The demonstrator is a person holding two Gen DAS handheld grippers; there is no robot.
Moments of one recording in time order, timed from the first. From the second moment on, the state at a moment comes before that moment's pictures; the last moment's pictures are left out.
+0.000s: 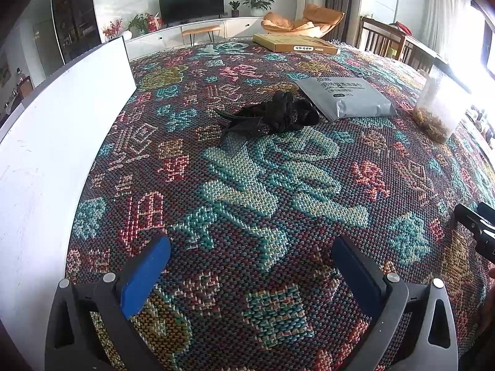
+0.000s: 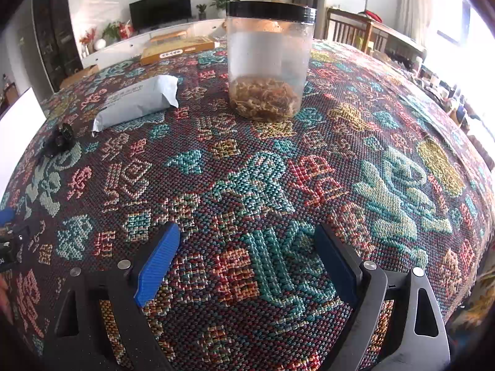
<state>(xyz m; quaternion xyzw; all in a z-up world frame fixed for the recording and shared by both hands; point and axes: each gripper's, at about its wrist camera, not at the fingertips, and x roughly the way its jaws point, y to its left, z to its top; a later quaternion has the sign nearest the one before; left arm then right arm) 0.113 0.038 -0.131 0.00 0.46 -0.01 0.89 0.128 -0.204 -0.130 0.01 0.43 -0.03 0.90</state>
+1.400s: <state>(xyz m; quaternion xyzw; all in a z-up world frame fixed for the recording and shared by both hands) 0.113 0.038 -0.131 0.00 0.46 -0.01 0.89 0.348 -0.068 -0.081 -0.05 0.48 0.19 0.86</state>
